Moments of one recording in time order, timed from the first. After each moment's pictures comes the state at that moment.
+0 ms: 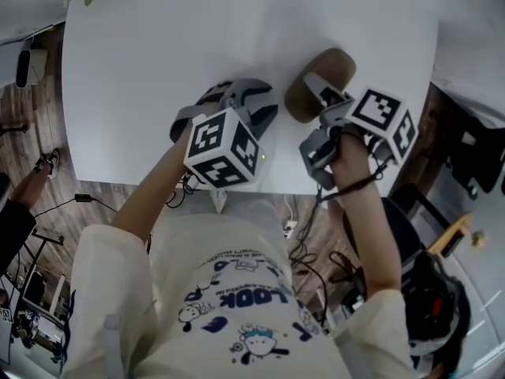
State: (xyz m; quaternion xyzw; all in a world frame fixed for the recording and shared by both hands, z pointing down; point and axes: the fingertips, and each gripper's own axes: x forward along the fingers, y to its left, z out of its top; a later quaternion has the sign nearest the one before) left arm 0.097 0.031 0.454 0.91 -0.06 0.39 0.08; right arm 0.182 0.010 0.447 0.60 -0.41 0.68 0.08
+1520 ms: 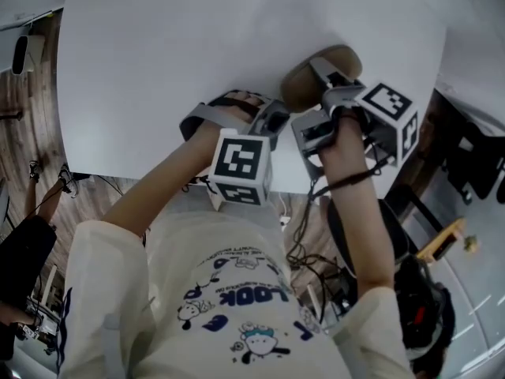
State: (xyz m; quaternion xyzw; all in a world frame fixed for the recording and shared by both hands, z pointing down) left arm 0.124 0.078 0.449 0.91 0.03 0.42 -0.07; right arm 0.181 0.006 0.439 0.64 -0.31 0.70 -0.01
